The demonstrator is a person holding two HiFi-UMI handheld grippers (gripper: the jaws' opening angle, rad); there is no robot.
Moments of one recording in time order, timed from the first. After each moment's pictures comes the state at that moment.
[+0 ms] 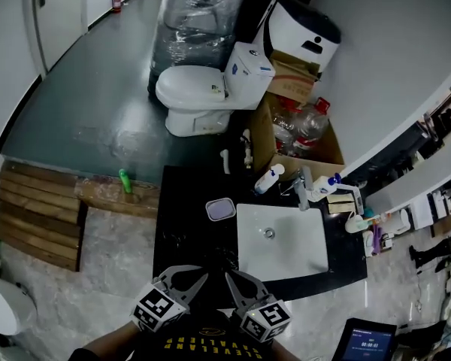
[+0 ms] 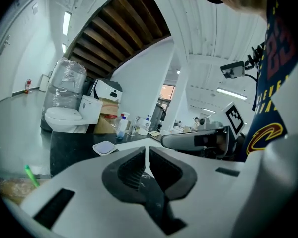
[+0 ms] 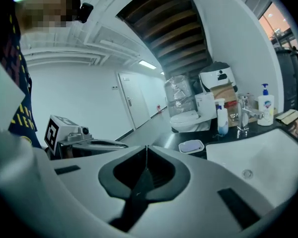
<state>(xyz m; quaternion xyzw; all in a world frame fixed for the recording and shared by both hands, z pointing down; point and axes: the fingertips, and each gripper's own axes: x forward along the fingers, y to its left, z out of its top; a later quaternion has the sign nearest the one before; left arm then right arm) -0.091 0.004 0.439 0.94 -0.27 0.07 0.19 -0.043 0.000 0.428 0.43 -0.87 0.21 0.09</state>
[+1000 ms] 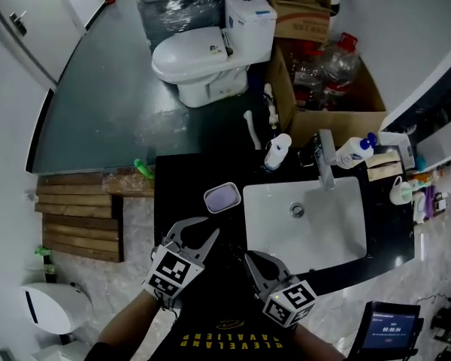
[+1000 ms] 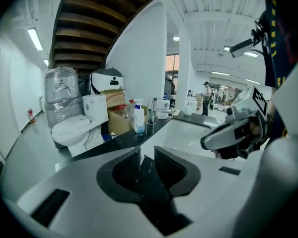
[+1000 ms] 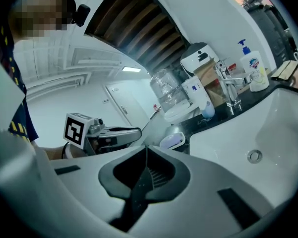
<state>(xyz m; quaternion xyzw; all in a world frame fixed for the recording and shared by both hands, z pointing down) -0.034 -0.141 0.473 0.91 -0.32 0.25 0.09 0.035 -0.072 0.475 0.41 -0.85 0.33 0.01</state>
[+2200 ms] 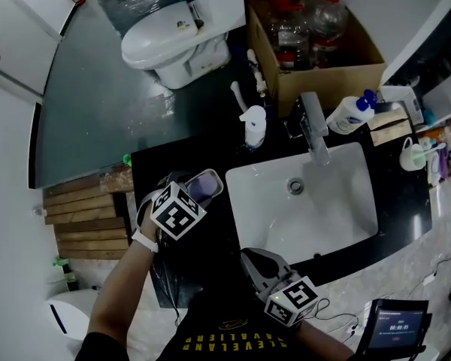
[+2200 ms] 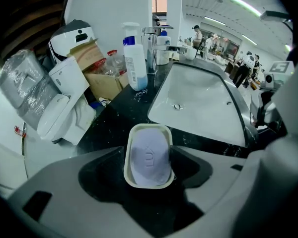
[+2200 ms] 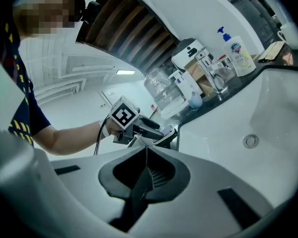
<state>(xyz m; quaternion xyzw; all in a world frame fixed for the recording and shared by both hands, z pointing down) -0.019 -0.222 0.589 0.81 -0.20 0.55 0.10 0.059 -0.063 0.509 0.41 -0.83 0.38 -0.02</state>
